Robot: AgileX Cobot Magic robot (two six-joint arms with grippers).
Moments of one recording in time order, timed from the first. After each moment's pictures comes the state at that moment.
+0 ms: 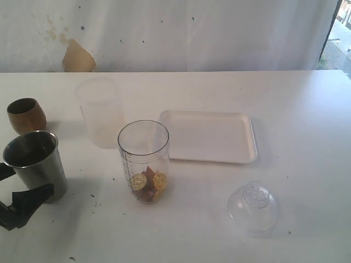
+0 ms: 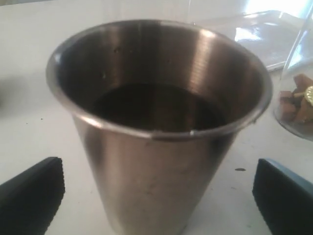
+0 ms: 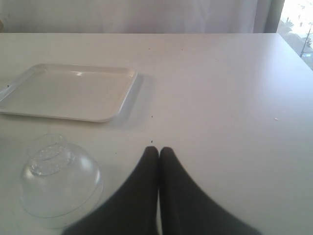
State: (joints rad) left arm 0.38 1.86 -0.22 1.02 -1.20 -0.12; right arm -0.02 0.00 0.00 0.00 0.34 0.04
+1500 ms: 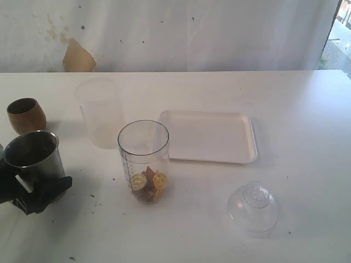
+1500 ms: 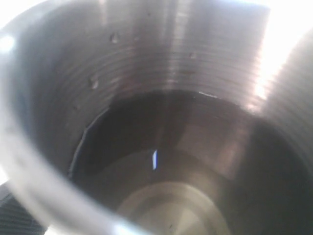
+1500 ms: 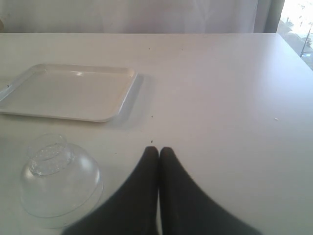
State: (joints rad) left arm 0.29 2.07 -0.48 1.12 -1.21 -0.18; right arm -0.02 0.00 0.00 0.00 0.34 0.04
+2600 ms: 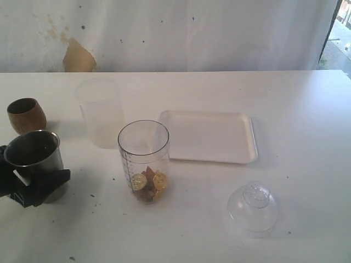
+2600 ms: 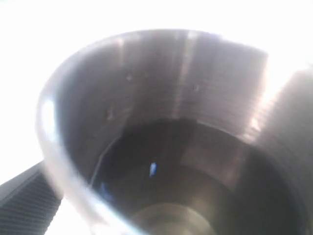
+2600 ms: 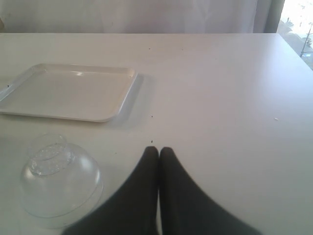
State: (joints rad) left arm 0.29 2.02 -0.48 1.13 -1.21 -0.25; right arm -0.02 0.00 0.00 0.00 0.34 0.04
